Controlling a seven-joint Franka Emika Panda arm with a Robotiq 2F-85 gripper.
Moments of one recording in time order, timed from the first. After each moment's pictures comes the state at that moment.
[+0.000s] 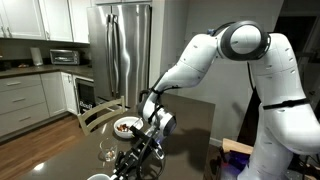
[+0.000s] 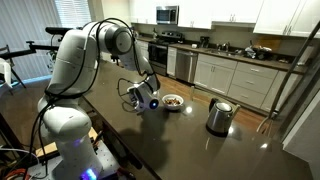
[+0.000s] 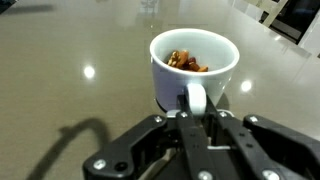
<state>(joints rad) 0.13 0.47 0.09 -2.30 1.85 2.06 0.27</state>
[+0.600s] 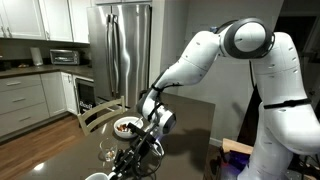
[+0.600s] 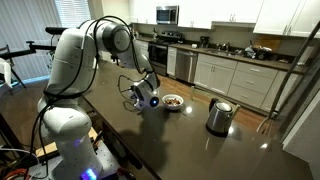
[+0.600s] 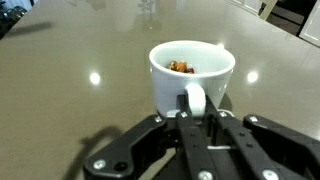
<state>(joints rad) 0.13 0.44 0.09 -2.31 1.84 2.07 0.41</state>
